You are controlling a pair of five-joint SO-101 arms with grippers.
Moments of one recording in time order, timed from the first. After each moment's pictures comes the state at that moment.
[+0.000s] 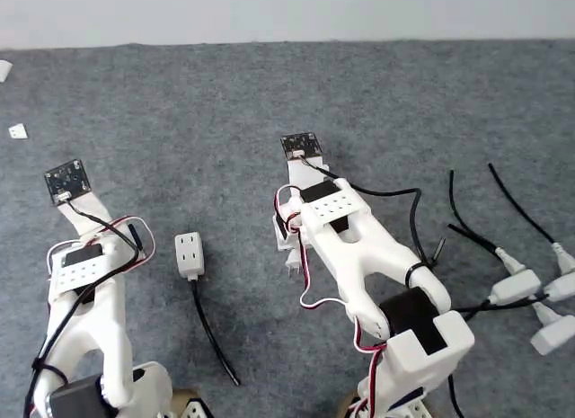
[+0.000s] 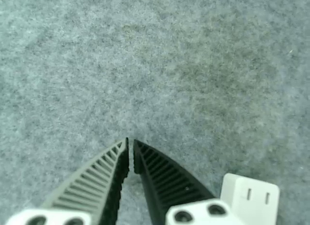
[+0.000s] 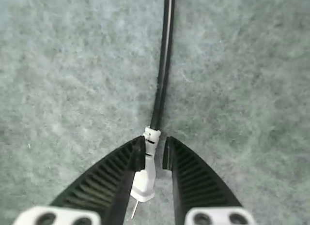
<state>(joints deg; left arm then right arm) -23.6 -19.8 60.9 33.1 15.8 -28.0 9.7 23.2 54.3 -13.6</state>
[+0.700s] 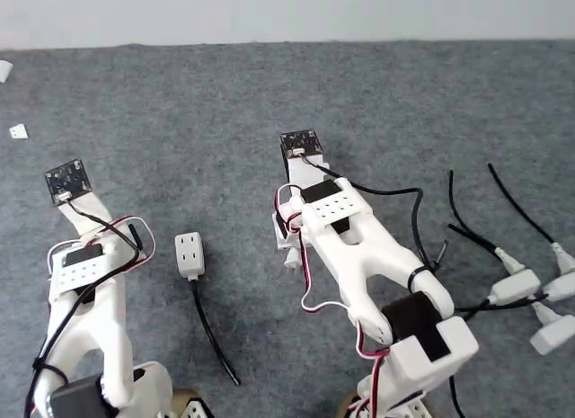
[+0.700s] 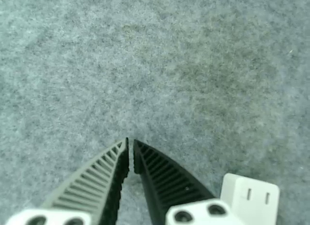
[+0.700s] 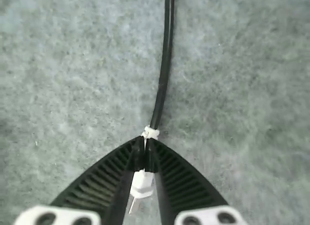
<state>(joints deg) -23.6 -19.8 60.9 33.1 15.8 -28.1 6.2 24.4 54.7 -13.6</state>
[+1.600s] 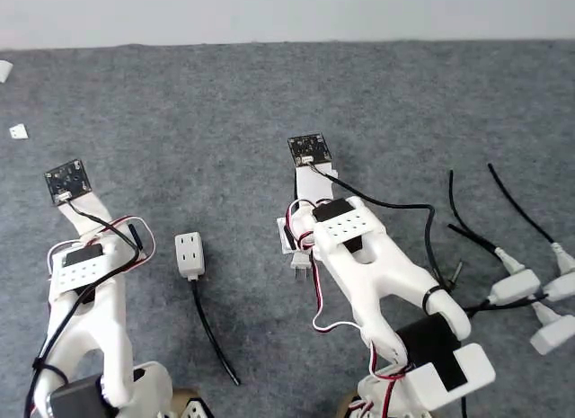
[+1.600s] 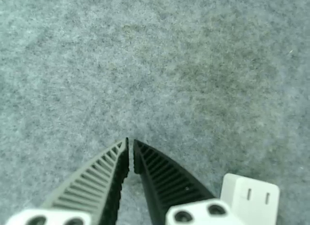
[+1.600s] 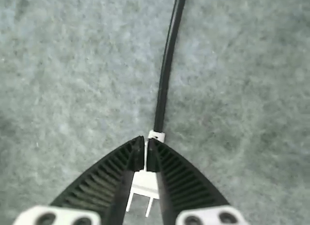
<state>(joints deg) -23.6 -19.8 60.9 33.1 15.8 -27.7 -0.8 35.2 44.2 -13.2</state>
